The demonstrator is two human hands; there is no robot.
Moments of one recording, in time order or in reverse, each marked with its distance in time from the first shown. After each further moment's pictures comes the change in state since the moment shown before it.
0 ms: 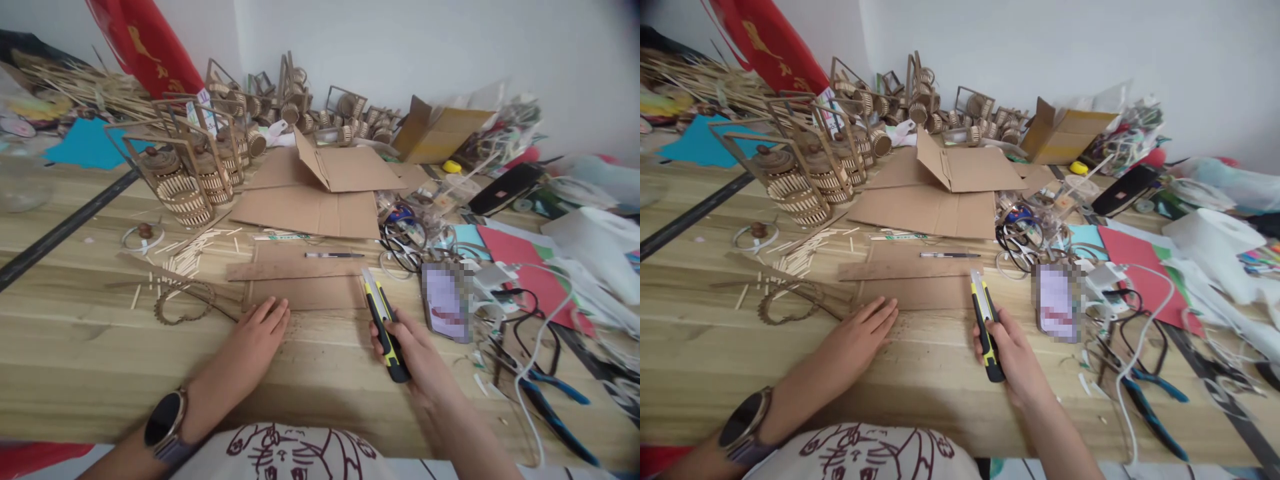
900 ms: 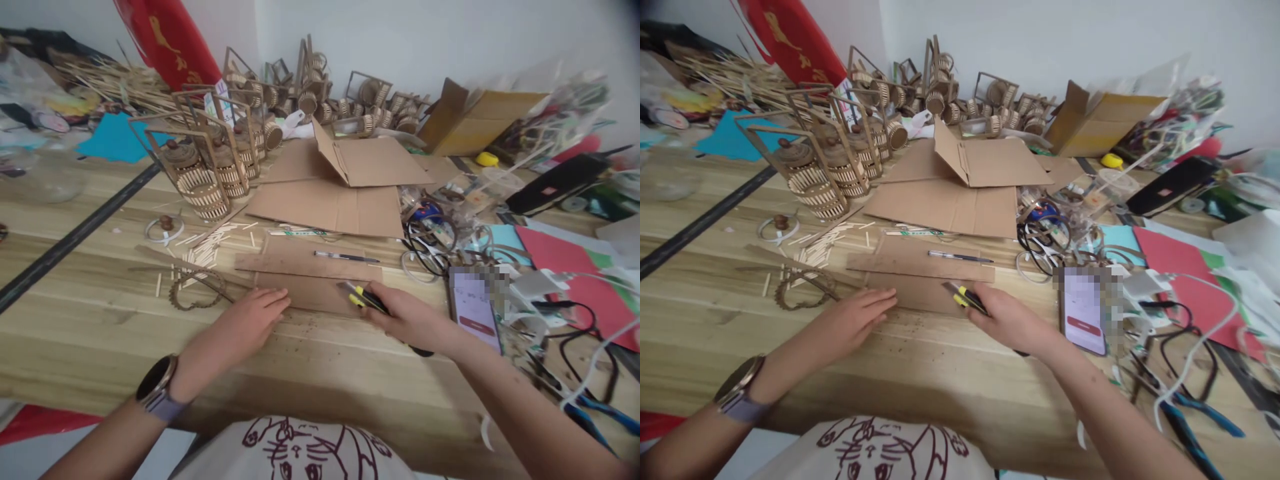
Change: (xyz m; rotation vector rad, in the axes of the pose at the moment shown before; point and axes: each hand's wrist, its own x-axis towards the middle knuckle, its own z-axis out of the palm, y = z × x) left_hand -0.003 -0.049 -0.022 -0.323 0.048 0.006; right_hand 0.055 -0.049 0.018 -1.170 -0.521 -0.393
